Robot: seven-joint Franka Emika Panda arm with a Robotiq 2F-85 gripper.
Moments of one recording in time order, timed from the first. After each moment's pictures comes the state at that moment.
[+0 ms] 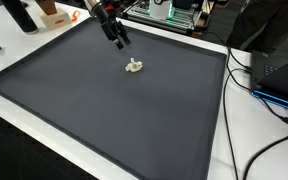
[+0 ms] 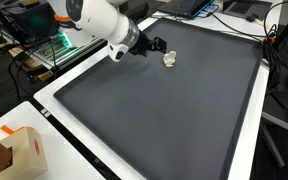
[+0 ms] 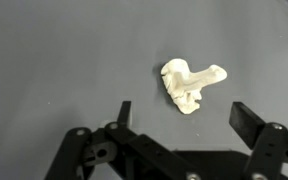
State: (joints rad) arm -0.11 0.26 -0.07 -2.35 1.16 2.27 0.06
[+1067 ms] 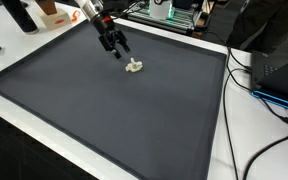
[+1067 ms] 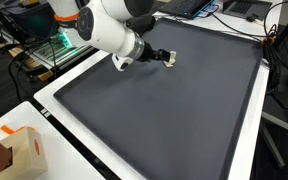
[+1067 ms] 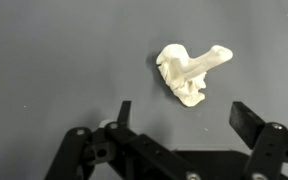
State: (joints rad) arm -0.10 0.38 -0.08 -2.26 1.20 2.24 0.13
